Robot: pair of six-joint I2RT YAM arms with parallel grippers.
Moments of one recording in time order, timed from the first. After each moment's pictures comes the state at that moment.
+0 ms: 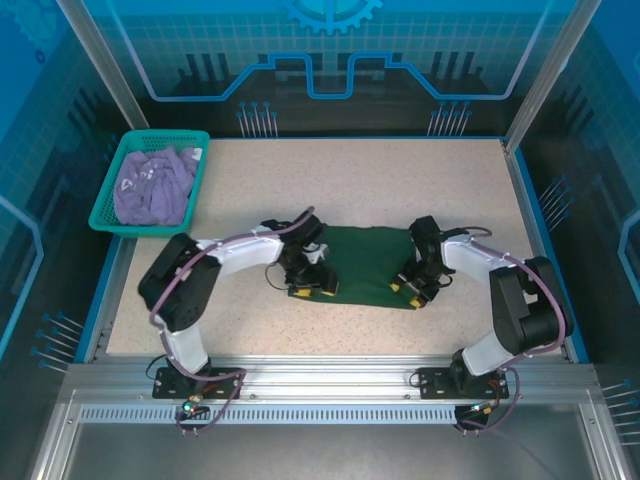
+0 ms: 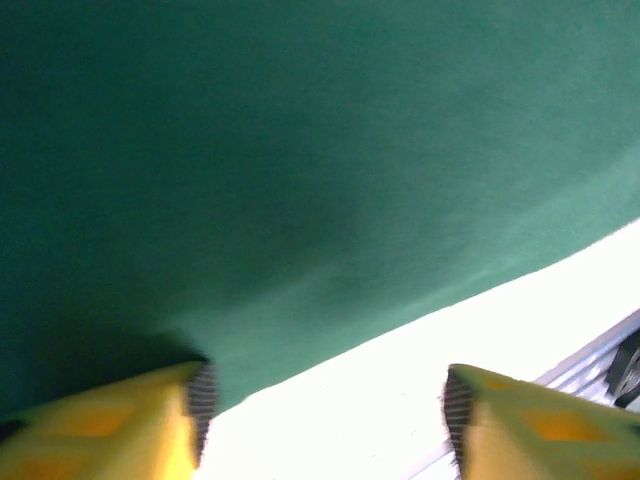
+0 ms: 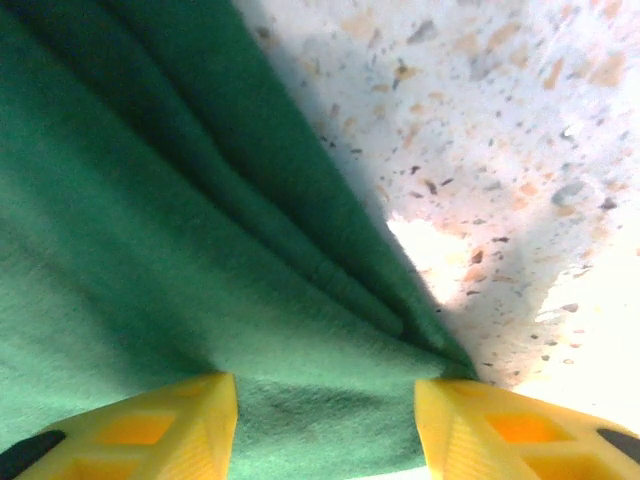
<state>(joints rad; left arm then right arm) -0.61 1.76 1.10 -0.71 0.44 -0.54 0.26 1.53 0.80 -0.80 -0.26 0.97</state>
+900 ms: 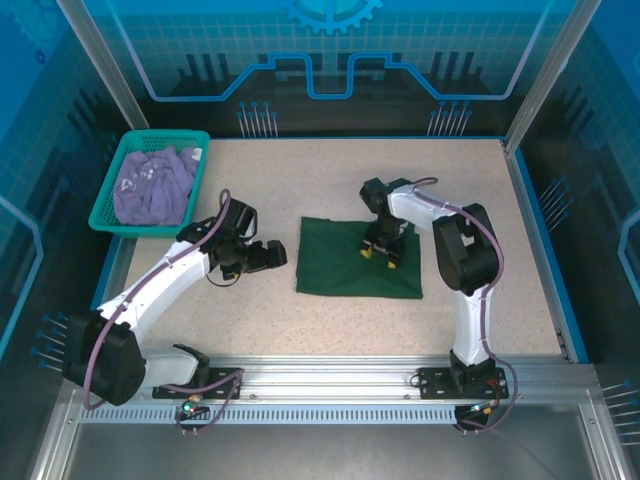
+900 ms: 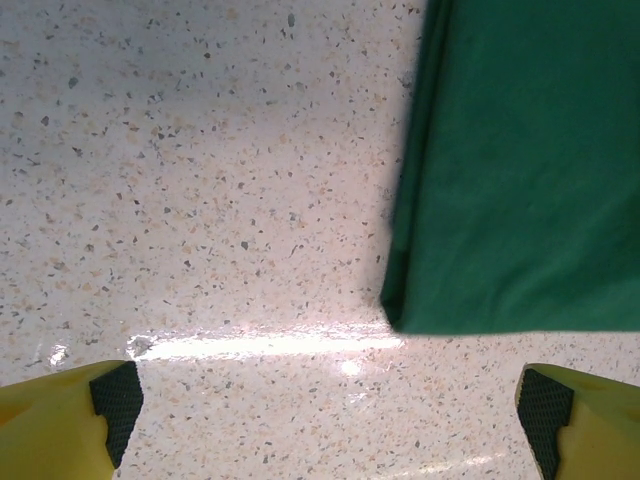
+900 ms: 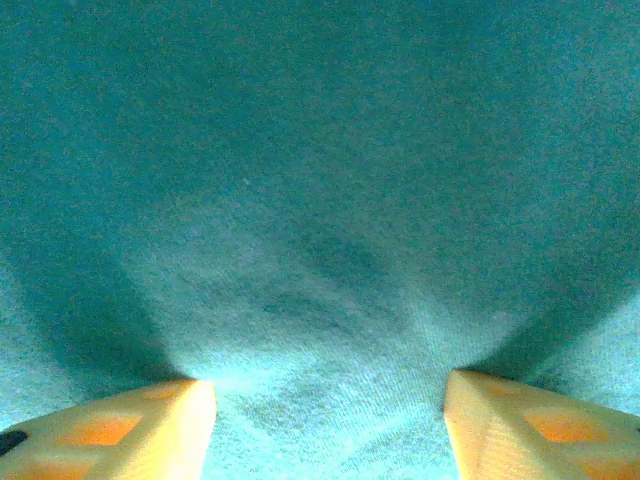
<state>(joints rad) -0.36 1.28 0.95 -0.84 0.16 -0.61 0.39 2.09 1.53 -1.10 -0.08 0.97</state>
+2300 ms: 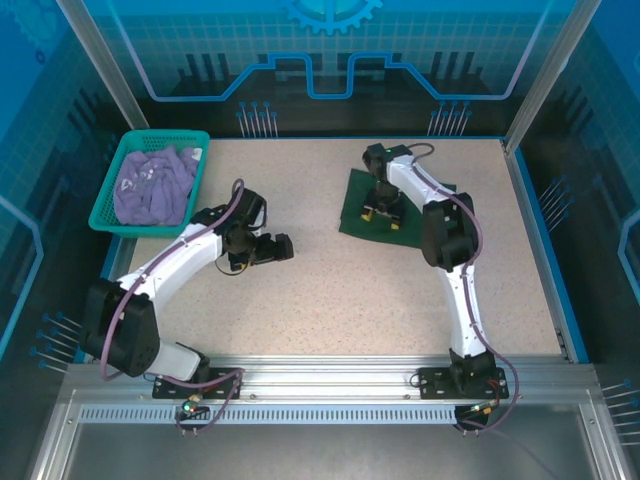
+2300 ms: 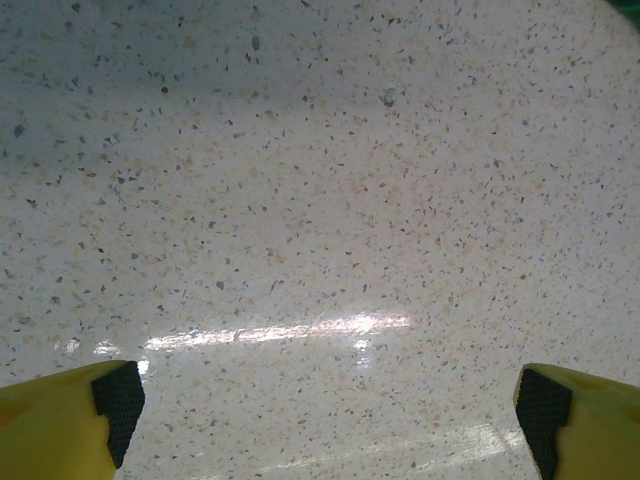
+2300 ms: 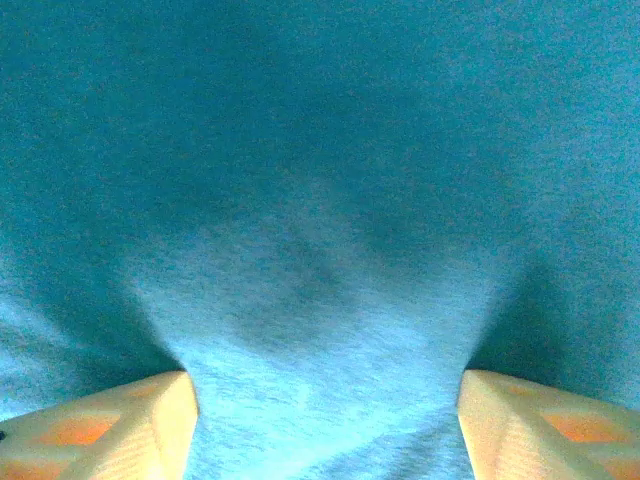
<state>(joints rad) -0.35 1.43 1.05 -0.84 0.18 -0.56 0.31 2.41 2.10 -1.28 0.02 0.75</state>
